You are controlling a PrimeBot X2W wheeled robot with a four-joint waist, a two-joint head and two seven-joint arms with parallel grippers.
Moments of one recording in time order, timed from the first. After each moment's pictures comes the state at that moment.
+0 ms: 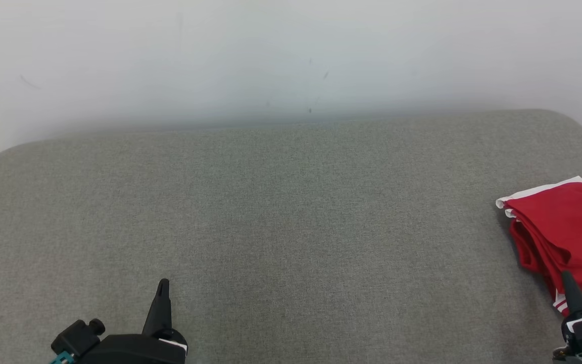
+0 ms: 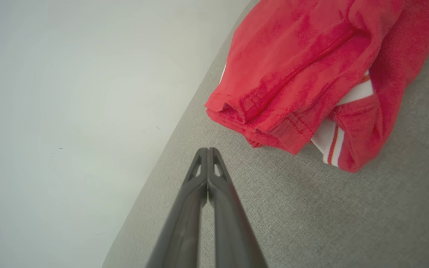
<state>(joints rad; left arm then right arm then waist) -0.27 0.14 -0.34 0.31 -1.14 0.05 -0.23 -0.14 -0.18 -0.20 0.23 1.00 0.13 0.20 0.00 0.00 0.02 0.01</state>
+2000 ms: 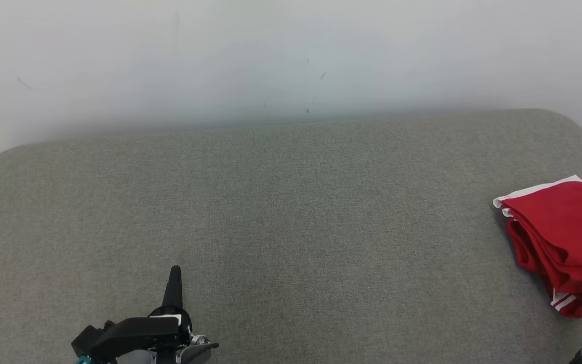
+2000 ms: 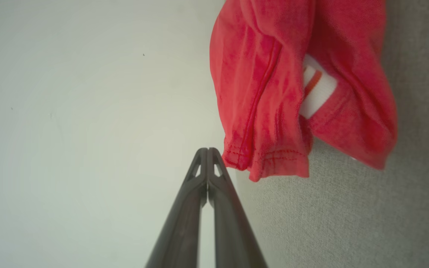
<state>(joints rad) -0.41 0.06 -0.39 0.49 -1.70 -0.11 -0.26 -0.32 -0.20 -0.48 0.50 1.52 0.13 0.41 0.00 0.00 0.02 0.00</state>
